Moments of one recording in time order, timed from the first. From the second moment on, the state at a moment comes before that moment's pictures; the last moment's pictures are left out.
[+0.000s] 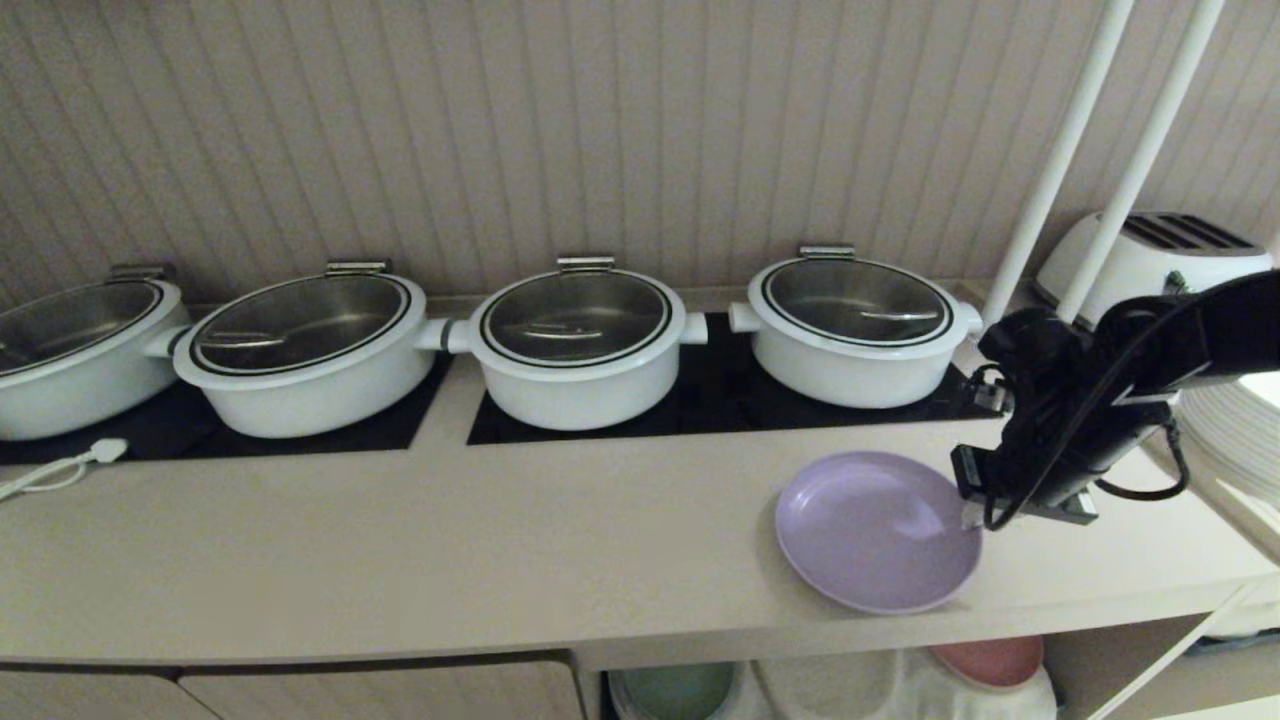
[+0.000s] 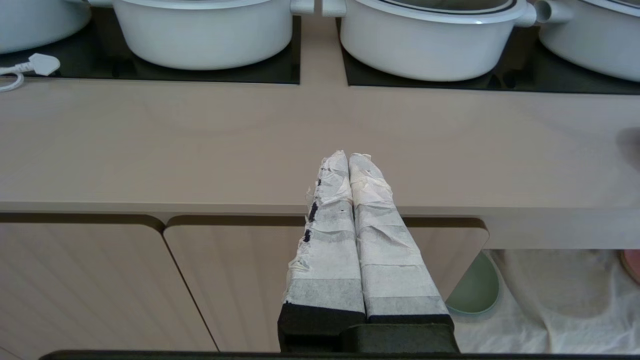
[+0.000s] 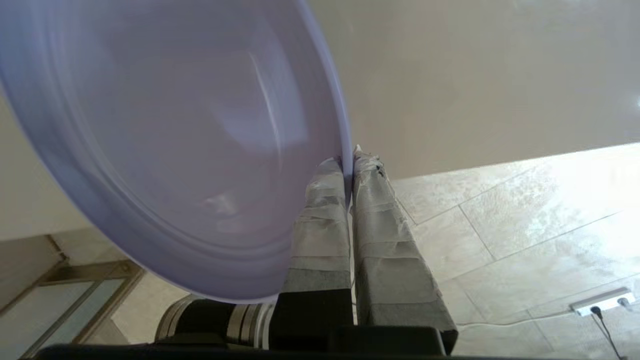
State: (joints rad) left arm 0.00 0.00 0.00 -0.01 0.02 -0.07; right arm 0.11 1.99 -1.35 0.62 0.05 0.31
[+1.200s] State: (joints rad) left arm 0.00 0.00 0.00 -0.01 0.02 -0.07; right arm 0.16 1.62 -1.01 0.56 0.05 0.63
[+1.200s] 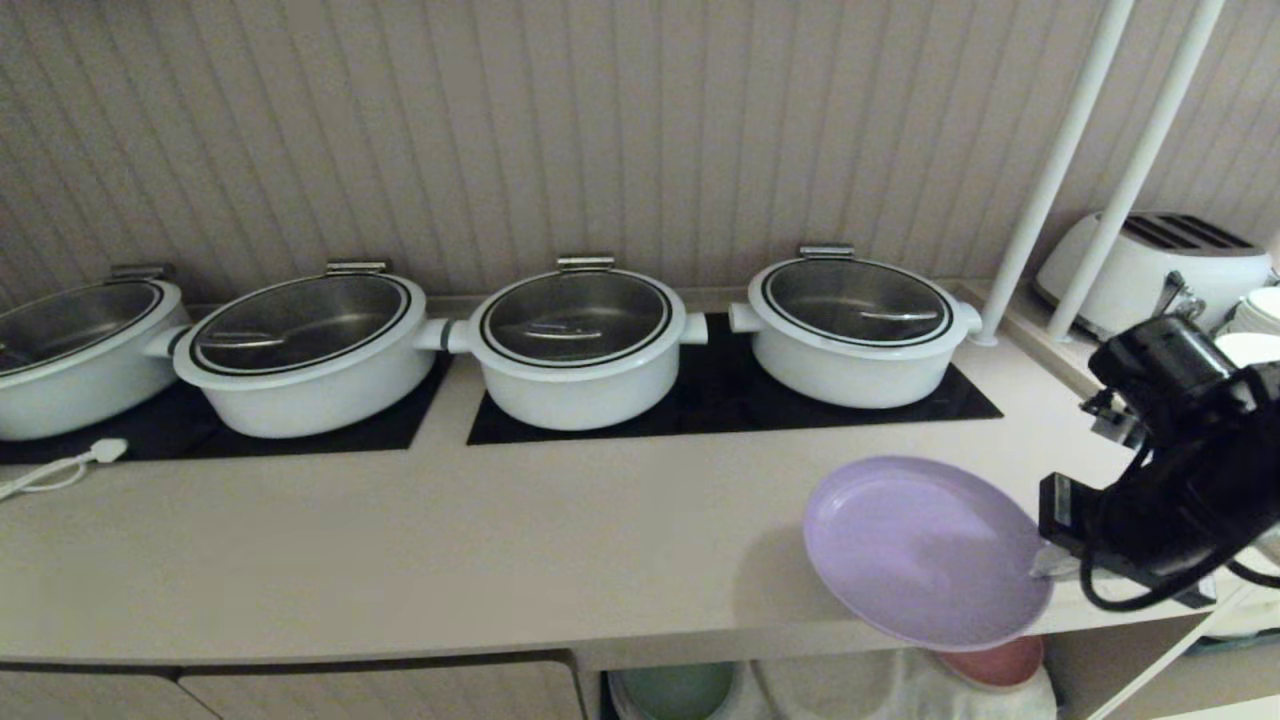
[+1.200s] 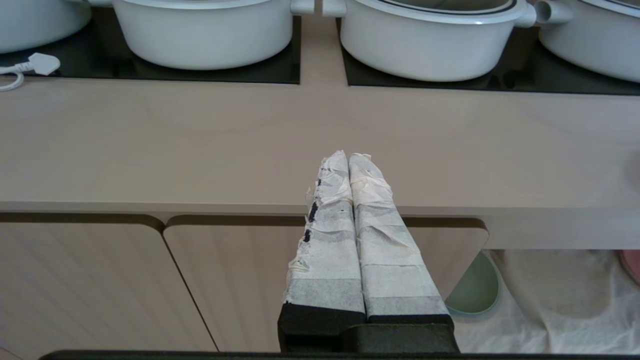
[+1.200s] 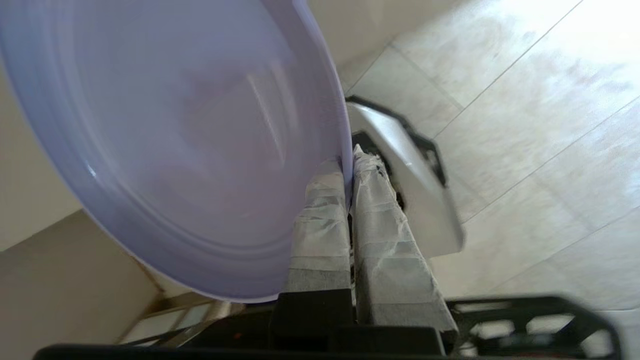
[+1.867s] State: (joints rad) left arm 0.00 0.00 0.00 -0.01 0.01 -0.06; right arm 0.27 1.37 -0.80 0.56 0.04 0.76
